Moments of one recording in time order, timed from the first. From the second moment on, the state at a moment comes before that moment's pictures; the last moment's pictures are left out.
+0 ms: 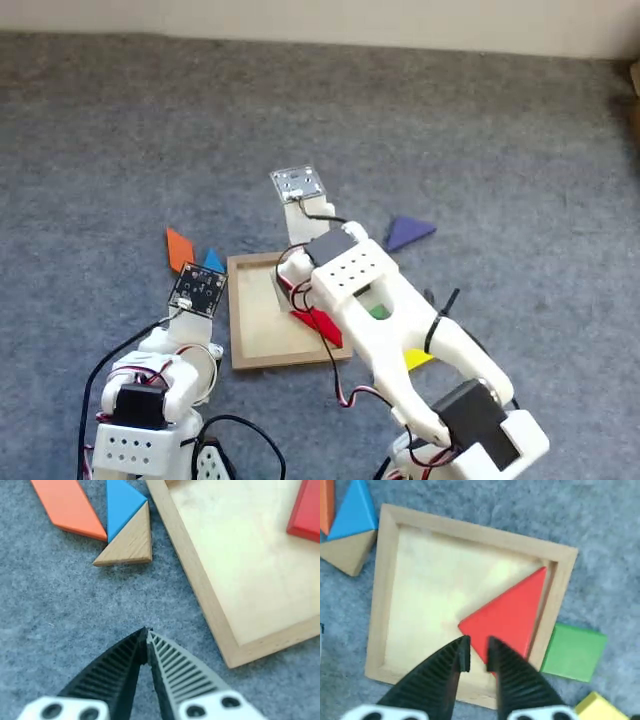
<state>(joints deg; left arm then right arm) 0.0 -101.6 96.0 76.5 -5.9 -42.1 -6.8 27.3 61.0 -12.3</state>
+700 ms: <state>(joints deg) 0.0 -101.6 96.0 76.5 -5.9 -32.4 1.5 29.4 60.7 -11.4</state>
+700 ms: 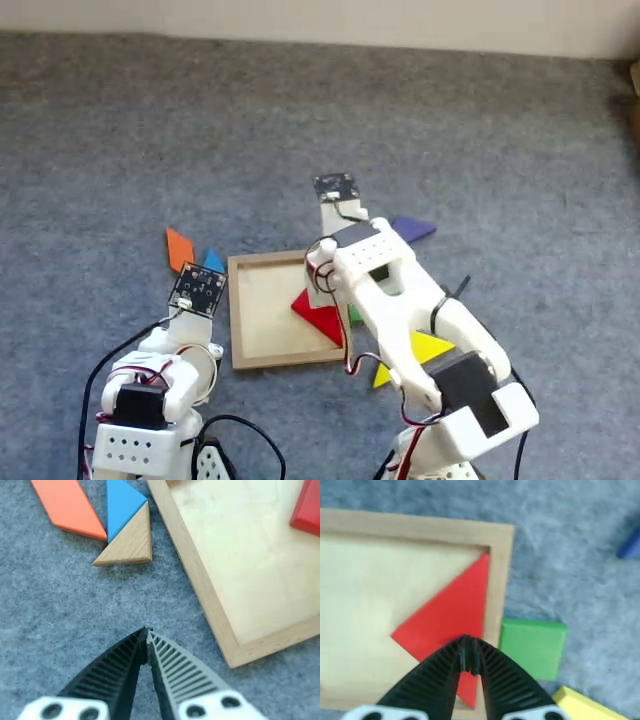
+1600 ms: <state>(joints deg) 0.0 -101.6 96.0 76.5 -5.9 -23.3 -16.2 37.8 71.1 -39.6</state>
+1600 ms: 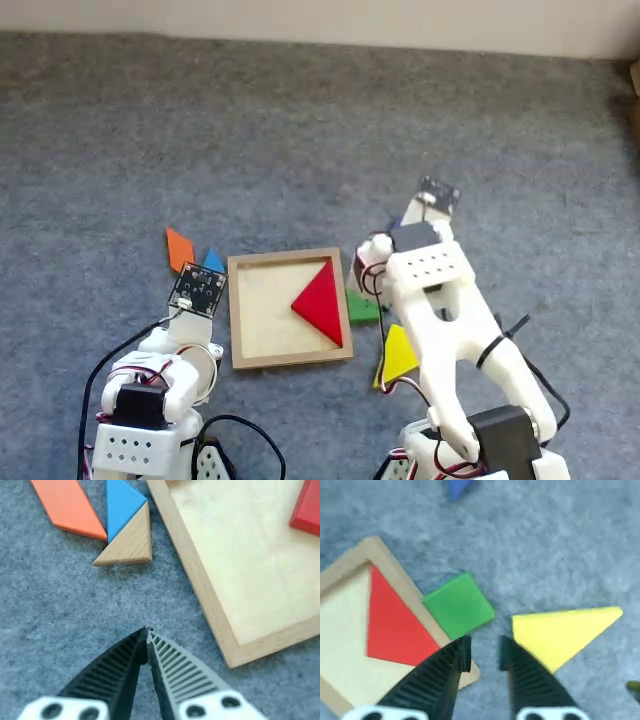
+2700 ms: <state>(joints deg) 0.0 -101.6 96.0 76.5 -5.9 -19.3 -17.7 56.0 45.8 -53.3</state>
